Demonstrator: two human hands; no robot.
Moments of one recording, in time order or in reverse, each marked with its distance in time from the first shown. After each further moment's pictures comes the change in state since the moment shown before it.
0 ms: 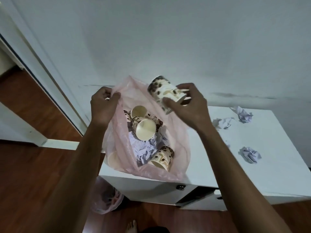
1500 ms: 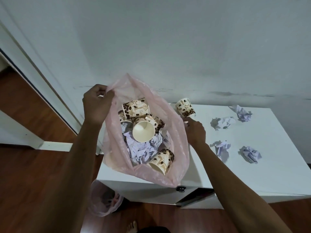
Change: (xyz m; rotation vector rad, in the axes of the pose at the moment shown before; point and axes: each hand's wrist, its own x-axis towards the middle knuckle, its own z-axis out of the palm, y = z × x) left_hand 0.009 0.008 0.002 0.016 0.026 0.066; right_hand 0.030 0.178 0.032 -0.563 0.005 0.145
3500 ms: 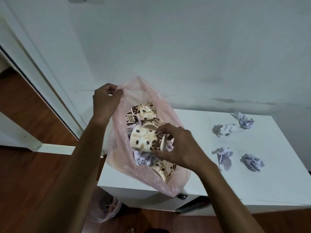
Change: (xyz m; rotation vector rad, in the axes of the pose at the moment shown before) left_hand 0.028 0.003 0.013 -0.021 -0.065 -0.076; right_hand -0.089 -0.108 -0.081 0.125 -0.303 -0.479
